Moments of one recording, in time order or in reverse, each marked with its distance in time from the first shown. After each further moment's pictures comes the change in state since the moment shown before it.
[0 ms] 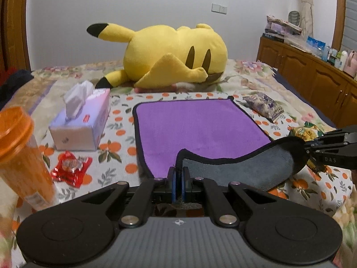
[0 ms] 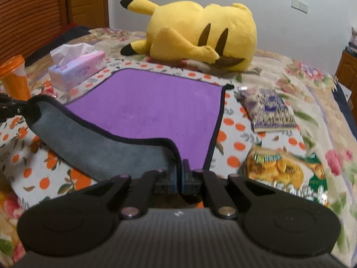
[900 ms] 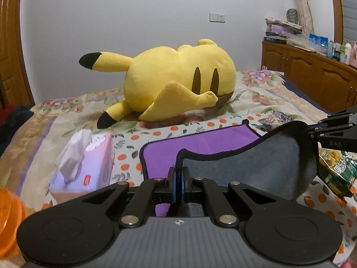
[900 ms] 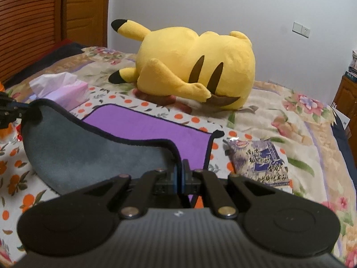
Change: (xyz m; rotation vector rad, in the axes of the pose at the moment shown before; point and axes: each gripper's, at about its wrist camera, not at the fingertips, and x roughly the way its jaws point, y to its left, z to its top) left arm 0.044 0.001 0.059 0.100 -0.074 0.064; right arm 0.029 -0.024 0.061 -0.046 -0.106 -0.030
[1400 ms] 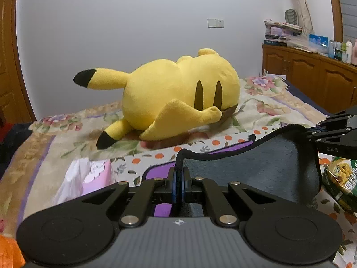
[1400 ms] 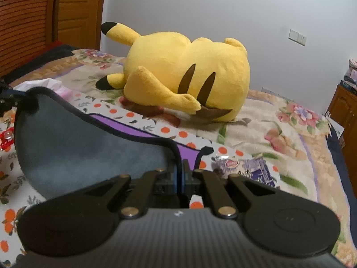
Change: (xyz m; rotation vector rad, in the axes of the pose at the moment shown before) left arm 0.024 0.000 0.034 0.042 -0.042 0.024; right arm 0.025 -0.011 0.022 -0.029 -0.023 -0.049
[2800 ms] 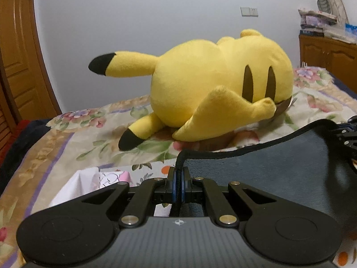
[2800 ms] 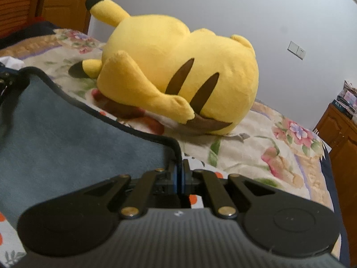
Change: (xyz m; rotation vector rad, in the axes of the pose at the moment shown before) left arm 0.104 0.023 0.003 -0.012 0.041 0.204; right arm 0.092 0.014 0.019 -0.106 0.023 -0.132
